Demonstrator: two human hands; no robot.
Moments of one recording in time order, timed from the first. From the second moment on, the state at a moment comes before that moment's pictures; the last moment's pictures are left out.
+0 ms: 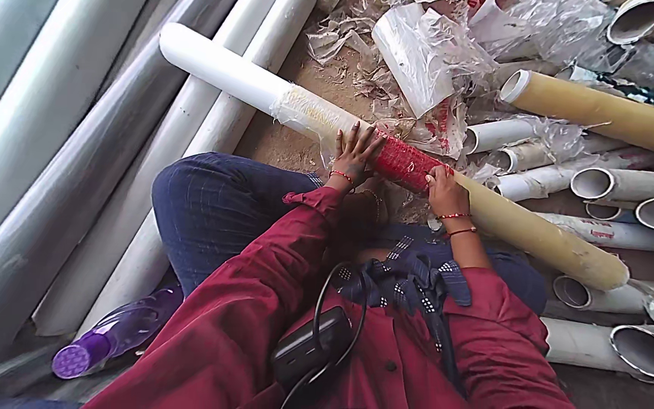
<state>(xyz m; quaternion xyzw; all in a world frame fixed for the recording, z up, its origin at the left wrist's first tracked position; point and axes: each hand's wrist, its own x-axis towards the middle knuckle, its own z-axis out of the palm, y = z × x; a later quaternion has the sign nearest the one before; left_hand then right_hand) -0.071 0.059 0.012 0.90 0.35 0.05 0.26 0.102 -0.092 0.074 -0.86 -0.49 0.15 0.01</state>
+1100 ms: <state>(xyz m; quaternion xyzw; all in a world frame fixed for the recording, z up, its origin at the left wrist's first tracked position) -0.078 0.054 -0.012 0.91 0.33 0.13 0.21 0.131 -0.093 0.049 -0.79 -0.55 0.14 0.22</state>
